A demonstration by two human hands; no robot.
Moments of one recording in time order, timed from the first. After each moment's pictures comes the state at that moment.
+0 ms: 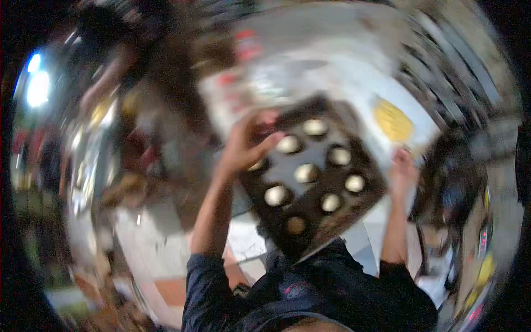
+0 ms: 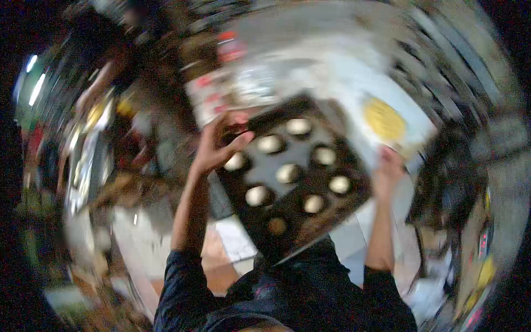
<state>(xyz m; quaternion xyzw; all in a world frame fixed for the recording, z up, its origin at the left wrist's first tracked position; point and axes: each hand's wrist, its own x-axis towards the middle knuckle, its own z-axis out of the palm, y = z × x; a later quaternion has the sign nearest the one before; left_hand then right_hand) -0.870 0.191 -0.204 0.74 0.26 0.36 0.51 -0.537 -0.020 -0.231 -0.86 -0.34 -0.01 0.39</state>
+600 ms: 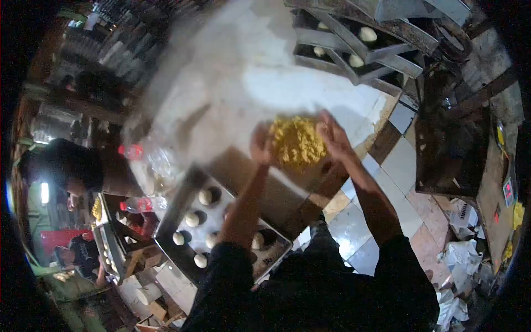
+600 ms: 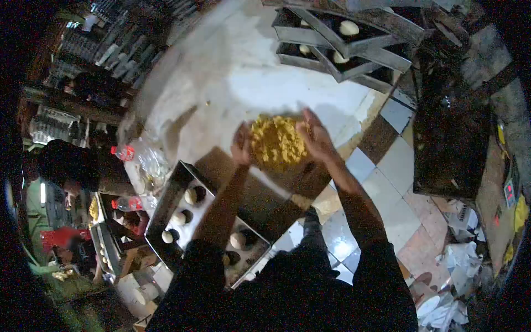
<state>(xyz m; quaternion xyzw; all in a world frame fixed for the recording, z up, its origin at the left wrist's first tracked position) -0.397 0.196 -0.398 0.65 0.32 0.40 0.57 -0.197 0.048 -0.376 -0.72 -0.39 0.26 0.51</state>
